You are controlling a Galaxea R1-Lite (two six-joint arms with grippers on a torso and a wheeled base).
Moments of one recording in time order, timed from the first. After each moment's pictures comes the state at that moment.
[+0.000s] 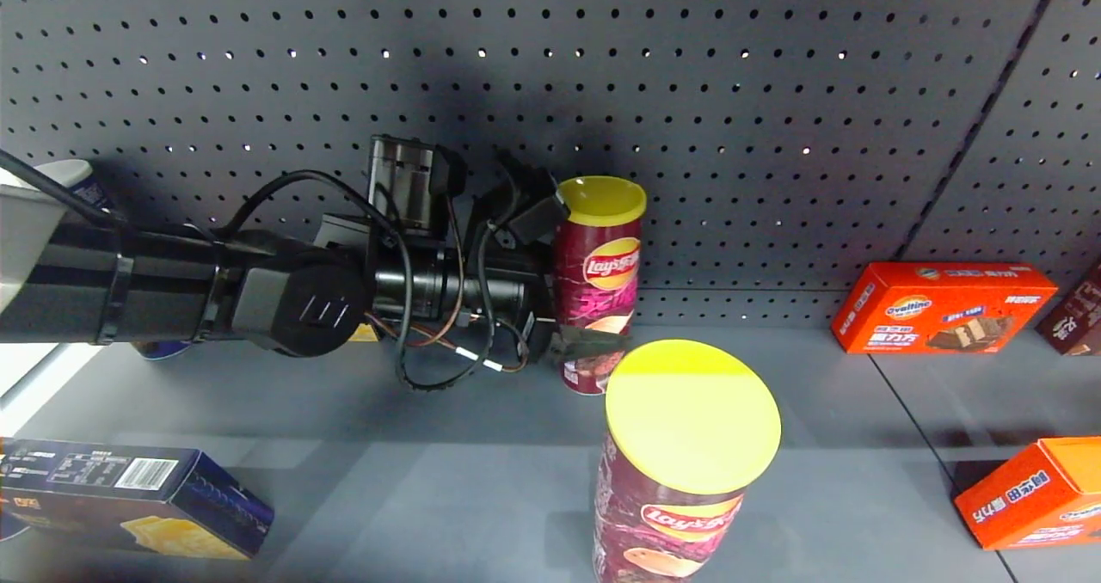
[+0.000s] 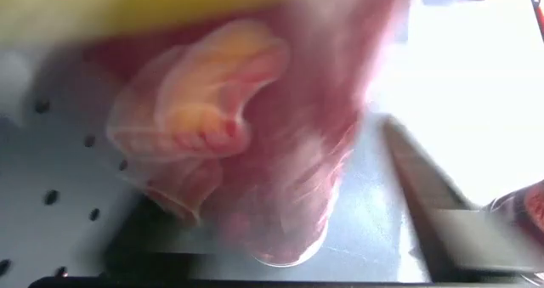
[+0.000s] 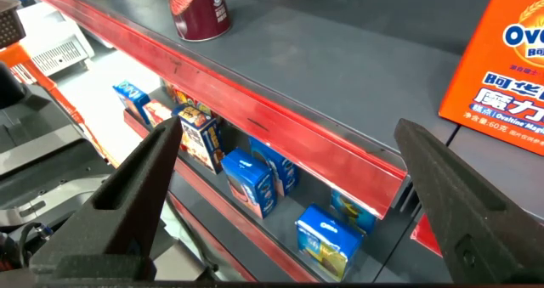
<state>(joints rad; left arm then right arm) -0.49 1.95 -1.36 -0.21 -0.74 0.46 0.74 0.00 0.00 0.00 -0.01 0.00</state>
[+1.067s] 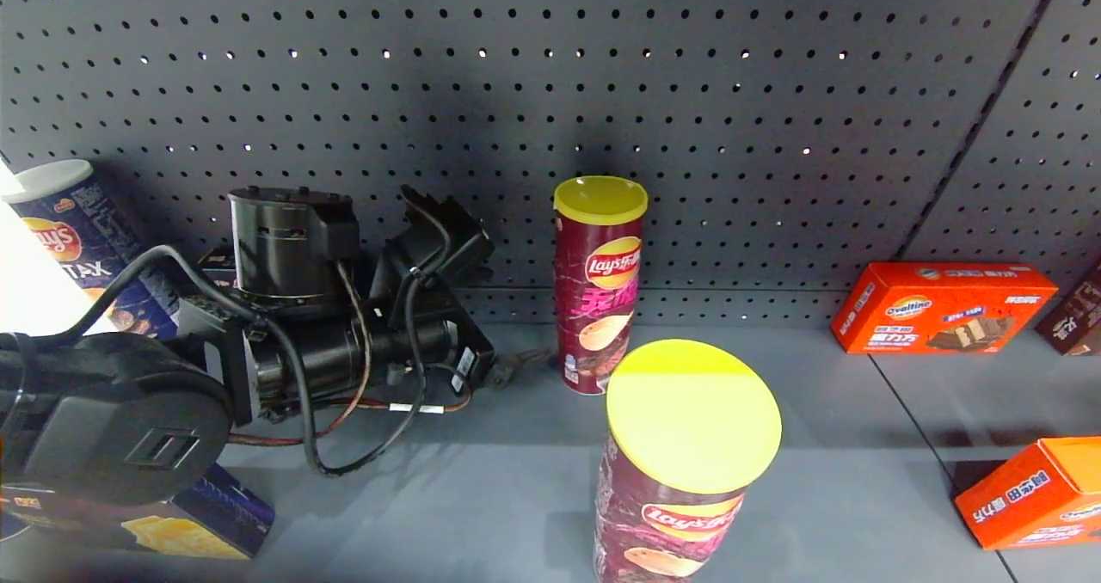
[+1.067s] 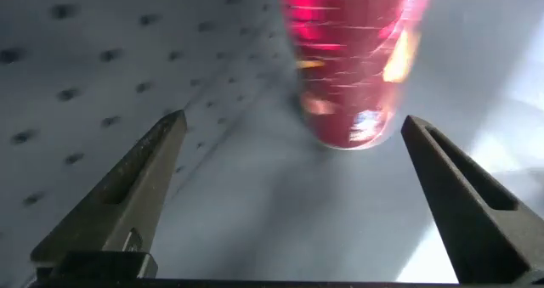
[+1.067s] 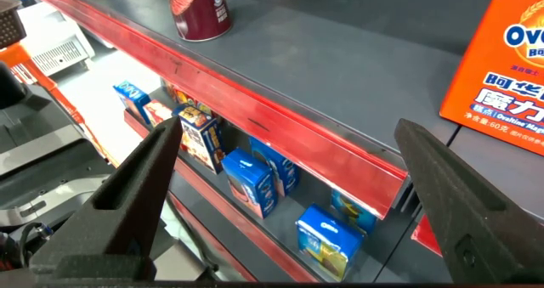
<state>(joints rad) -0.48 1.71 -0.90 -0.55 -0.23 0.37 0.74 0.00 0.00 0.00 -0.01 0.00</state>
